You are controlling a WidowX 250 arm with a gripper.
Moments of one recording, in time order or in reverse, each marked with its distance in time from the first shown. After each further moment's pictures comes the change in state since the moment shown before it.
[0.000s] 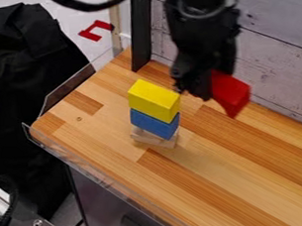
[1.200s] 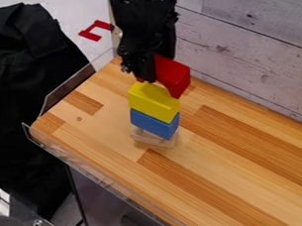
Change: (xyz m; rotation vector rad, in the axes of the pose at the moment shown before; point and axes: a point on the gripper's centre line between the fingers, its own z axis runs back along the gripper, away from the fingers) arm 0.067 0.014 0.001 0.113 -0.086 0.134
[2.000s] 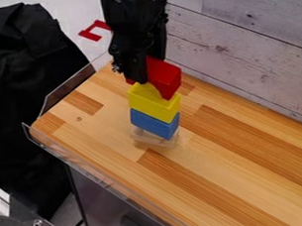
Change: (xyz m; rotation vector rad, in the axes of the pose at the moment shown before) arm 0.005 0.007 0.001 0.031 -0.010 0.039
